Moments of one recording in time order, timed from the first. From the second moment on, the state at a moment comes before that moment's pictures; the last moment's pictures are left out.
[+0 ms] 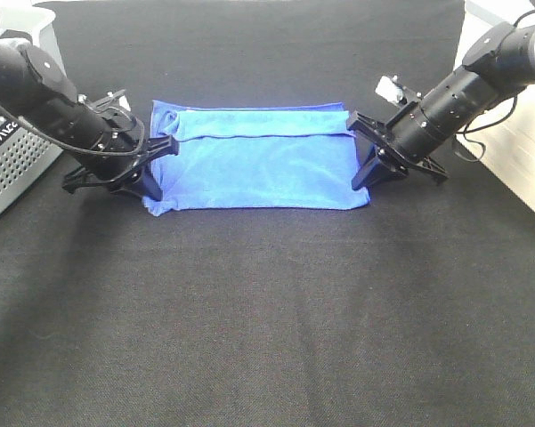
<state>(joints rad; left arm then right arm) -0.16 2.29 -1.56 -0.57 0.69 0.16 0.08 2.37 -1.72 0.67 0.96 -0.29</state>
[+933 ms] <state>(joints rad) -0.16 1.85 -0.91 -0.41 0.75 0.20 0.12 1.97 -1.00 0.69 0.84 -0.38</state>
